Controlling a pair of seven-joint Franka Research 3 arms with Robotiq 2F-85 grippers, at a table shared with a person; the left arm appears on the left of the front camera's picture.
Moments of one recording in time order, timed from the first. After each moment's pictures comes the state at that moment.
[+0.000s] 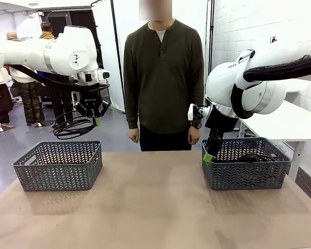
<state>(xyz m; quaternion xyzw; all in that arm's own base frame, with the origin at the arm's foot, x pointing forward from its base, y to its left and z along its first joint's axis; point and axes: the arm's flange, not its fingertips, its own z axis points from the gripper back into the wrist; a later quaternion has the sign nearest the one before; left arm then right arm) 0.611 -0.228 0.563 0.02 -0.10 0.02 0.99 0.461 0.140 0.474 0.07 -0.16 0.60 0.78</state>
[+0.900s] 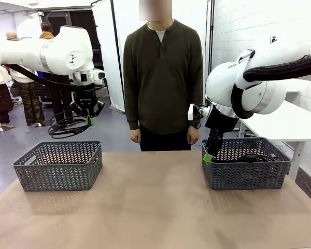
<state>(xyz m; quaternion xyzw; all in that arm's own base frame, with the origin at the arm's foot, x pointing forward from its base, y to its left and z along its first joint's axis) 0.617 -0.204 0.563 0.03 -0.09 0.02 1.00 0.461 0.140 0.474 0.07 -0.16 0.60 0.78</state>
